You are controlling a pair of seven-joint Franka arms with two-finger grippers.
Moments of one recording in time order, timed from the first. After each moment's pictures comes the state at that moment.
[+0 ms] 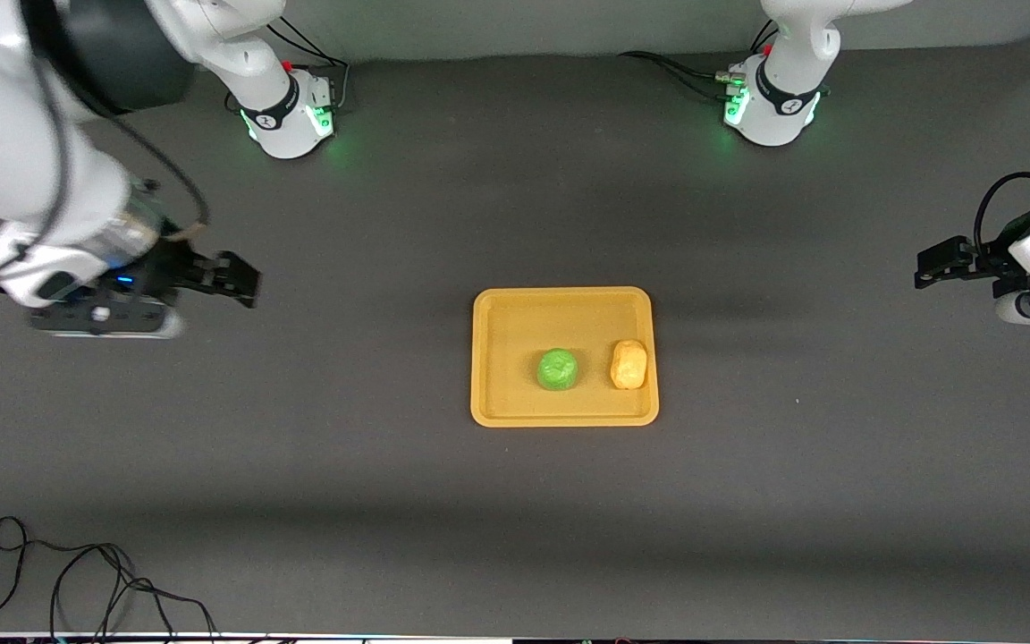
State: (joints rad) left arm 0.10 0.05 -0.07 -1.69 -0.01 1.67 0.17; right arm 0.25 0.15 -0.03 -1.45 -0.02 1.57 0.27
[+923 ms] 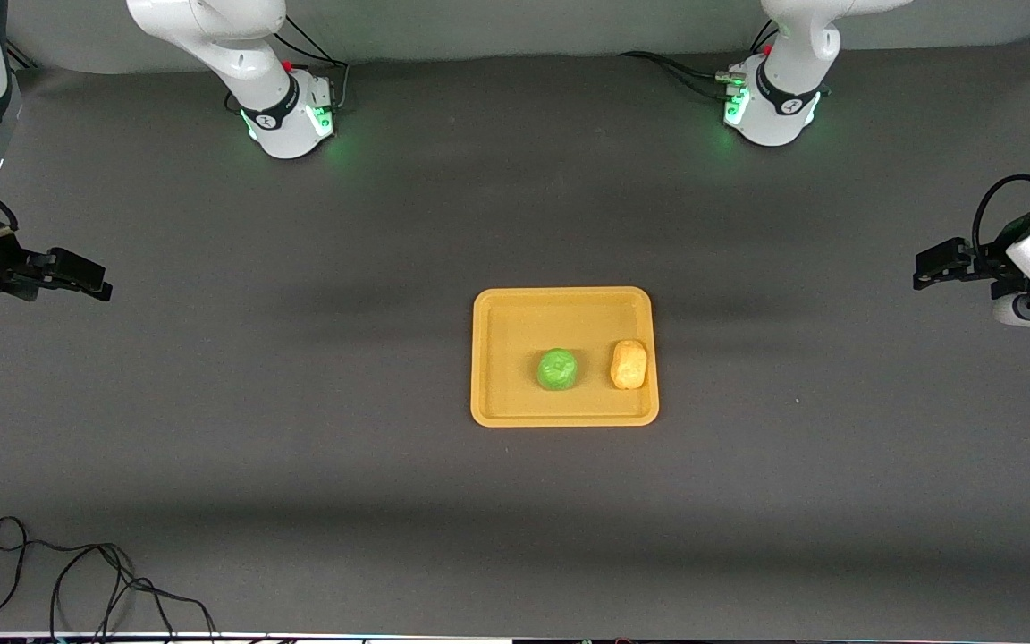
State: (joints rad) left arm 0.10 0.06 -0.07 -1.69 -0.01 1.67 0.17; right arm -0.03 0.07 0.00 -1.57 -0.01 1.60 0.02
